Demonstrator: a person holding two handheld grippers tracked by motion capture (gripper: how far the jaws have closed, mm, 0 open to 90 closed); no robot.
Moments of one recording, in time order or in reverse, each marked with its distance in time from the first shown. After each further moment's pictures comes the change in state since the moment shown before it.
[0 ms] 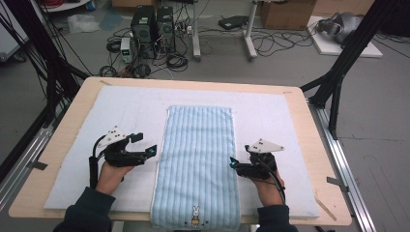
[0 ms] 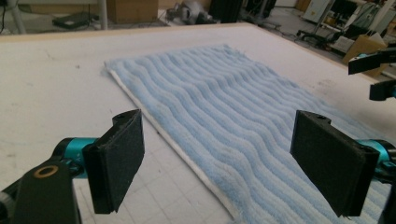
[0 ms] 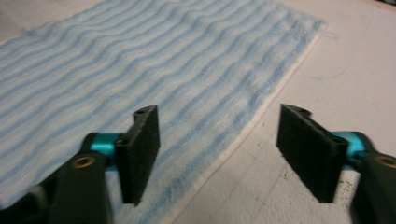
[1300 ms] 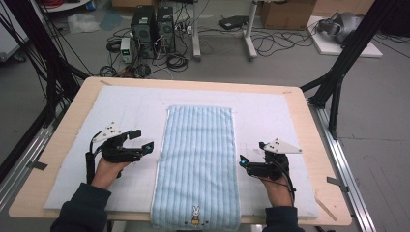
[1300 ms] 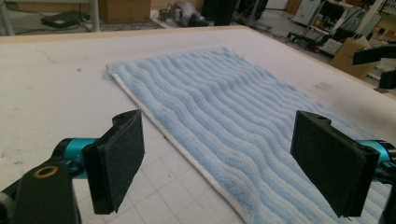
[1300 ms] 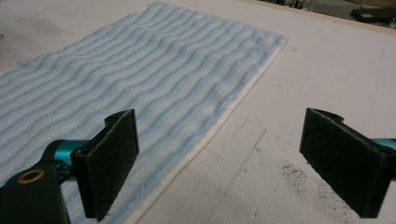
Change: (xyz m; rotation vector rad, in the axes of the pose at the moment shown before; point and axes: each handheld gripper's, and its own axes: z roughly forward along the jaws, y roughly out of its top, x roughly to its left) left arm 0.016 0.003 0.002 0.014 -0.035 -0.019; right arm -0.024 -0.011 -0.019 -0.104 -0.025 0.077
